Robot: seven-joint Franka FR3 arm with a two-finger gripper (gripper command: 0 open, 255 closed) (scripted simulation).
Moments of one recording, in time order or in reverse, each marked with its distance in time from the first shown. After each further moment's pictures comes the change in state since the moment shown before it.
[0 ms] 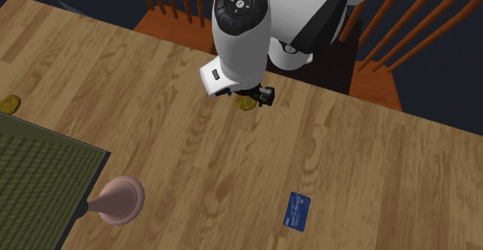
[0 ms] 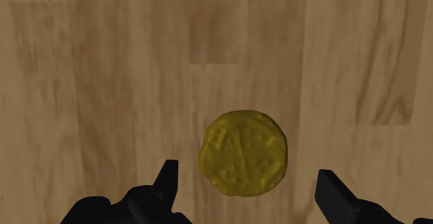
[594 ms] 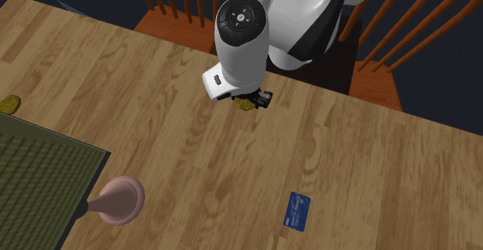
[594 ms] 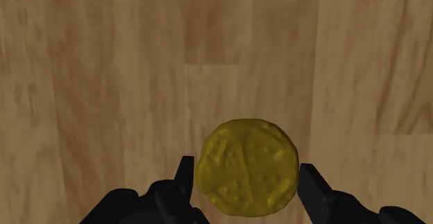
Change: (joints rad) arm 0.005 0.083 -0.012 -0.021 -0.004 0.105 -0.002
